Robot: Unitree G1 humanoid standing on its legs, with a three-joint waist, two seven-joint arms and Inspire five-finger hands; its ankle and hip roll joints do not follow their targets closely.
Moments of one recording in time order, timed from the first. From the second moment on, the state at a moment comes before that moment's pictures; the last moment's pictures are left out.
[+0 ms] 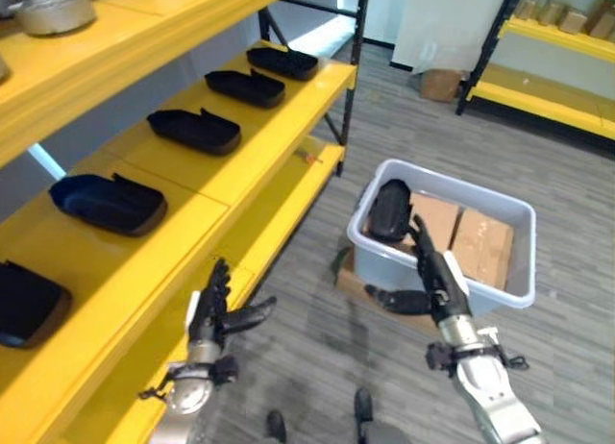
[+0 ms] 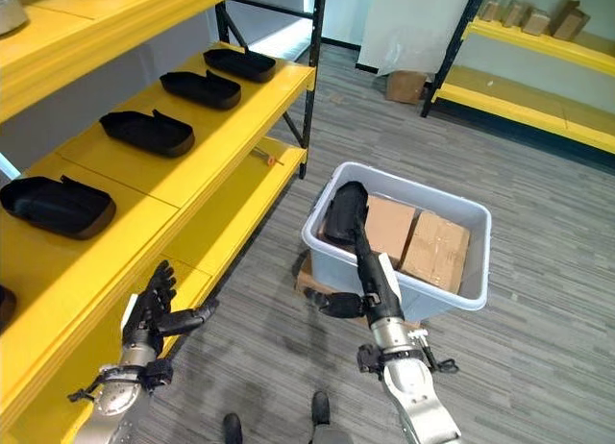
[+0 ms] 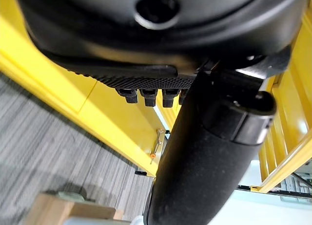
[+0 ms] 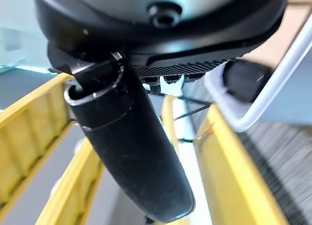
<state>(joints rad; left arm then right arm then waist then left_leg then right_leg) 0.18 0.35 -0.12 0.10 -0.38 -0.15 0.23 0.12 -0.42 0.23 -0.10 0.16 -0.19 -0.18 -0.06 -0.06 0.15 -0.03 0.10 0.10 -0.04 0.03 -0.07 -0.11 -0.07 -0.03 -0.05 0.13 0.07</state>
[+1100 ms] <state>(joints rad) 0.06 0.40 -0.14 0.14 -0.38 -0.14 0.19 0.13 -0.41 0.21 -0.16 0.19 -0.19 -0.12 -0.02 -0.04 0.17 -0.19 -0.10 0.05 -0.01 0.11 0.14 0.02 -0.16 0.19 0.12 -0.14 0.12</state>
